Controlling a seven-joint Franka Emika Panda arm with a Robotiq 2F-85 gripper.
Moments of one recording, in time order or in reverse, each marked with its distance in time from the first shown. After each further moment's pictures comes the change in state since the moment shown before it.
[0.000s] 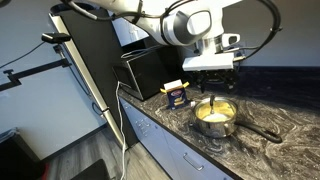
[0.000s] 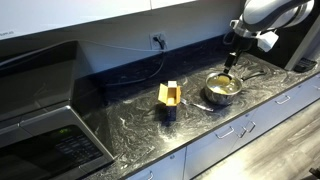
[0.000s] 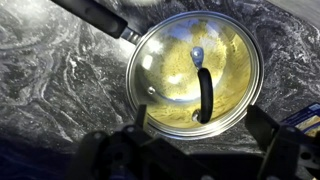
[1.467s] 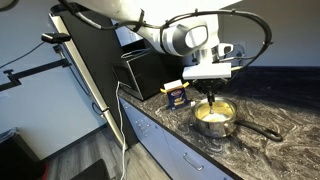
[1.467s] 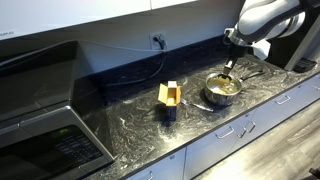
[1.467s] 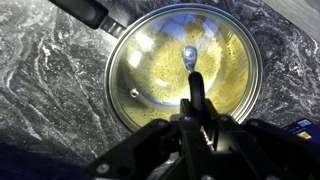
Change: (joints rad) arm -0.011 0.033 0.040 -0.027 0.007 0.053 -0.089
